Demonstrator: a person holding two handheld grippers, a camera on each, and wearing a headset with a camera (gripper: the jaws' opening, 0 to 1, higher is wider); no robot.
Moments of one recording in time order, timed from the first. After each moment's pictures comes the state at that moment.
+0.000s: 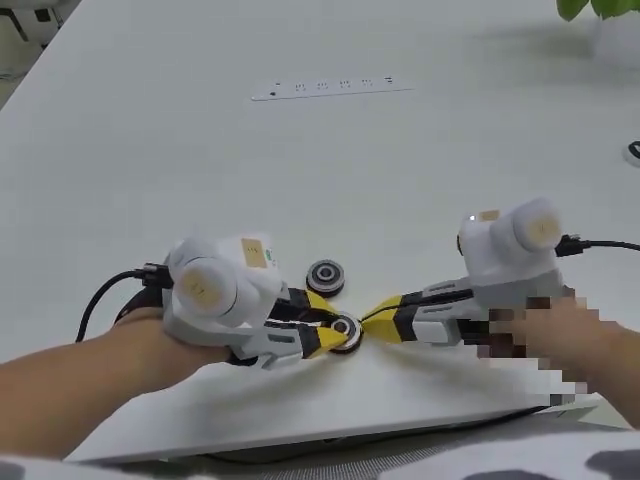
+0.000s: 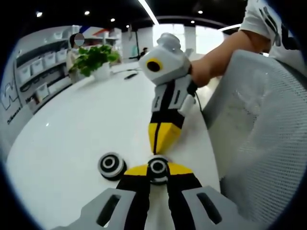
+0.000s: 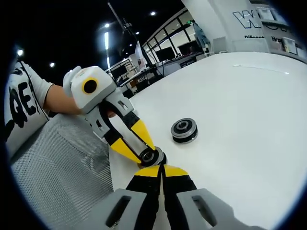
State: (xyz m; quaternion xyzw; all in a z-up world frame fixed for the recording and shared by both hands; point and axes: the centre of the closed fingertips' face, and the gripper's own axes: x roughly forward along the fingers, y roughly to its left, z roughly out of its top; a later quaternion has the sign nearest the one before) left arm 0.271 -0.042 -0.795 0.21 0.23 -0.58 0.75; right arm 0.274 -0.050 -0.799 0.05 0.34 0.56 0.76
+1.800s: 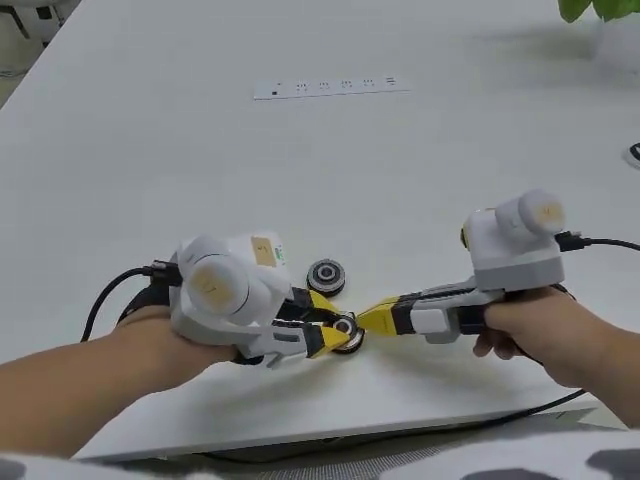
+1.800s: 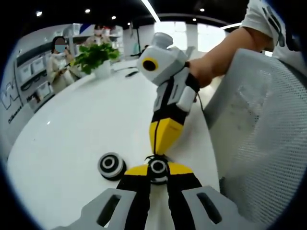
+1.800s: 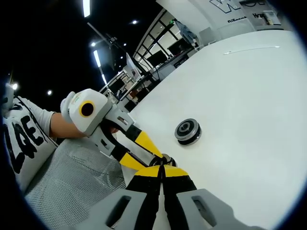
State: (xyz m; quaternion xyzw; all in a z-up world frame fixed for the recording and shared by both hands) left arm 0.269 -0.044 -0.794 0.21 0.24 -0.57 0.76; right arm 0.272 -0.043 -0.789 0.14 0.37 0.55 0.74
